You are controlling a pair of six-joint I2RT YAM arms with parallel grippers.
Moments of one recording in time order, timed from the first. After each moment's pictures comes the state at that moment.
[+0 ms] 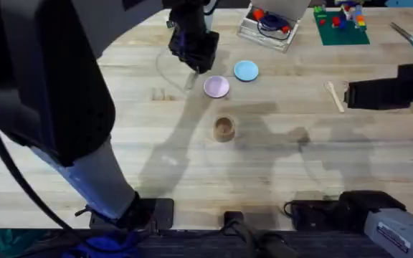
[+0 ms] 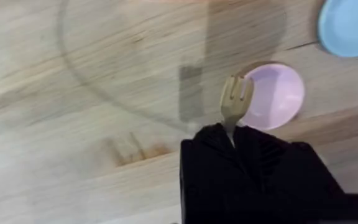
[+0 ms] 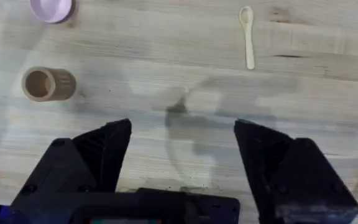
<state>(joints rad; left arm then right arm) -0.40 1.93 1.64 -1.08 -0.02 -0.12 0.00 0.92 1.28 -1.40 -0.06 -0.01</state>
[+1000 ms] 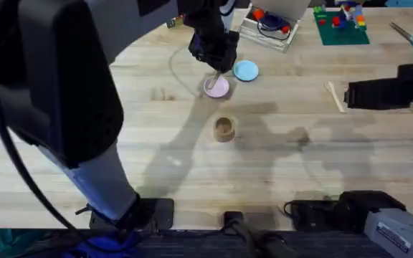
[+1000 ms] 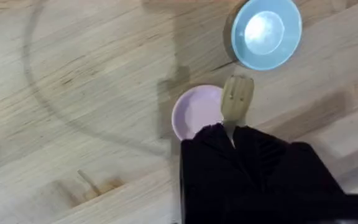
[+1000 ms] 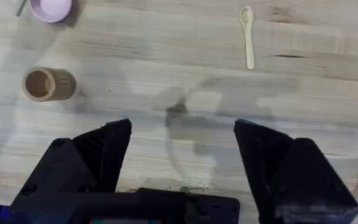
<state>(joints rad) -0.47 1.94 1.64 -0.98 0.12 -0.12 0.00 0.92 1.28 -1.40 -0.06 -0.01</state>
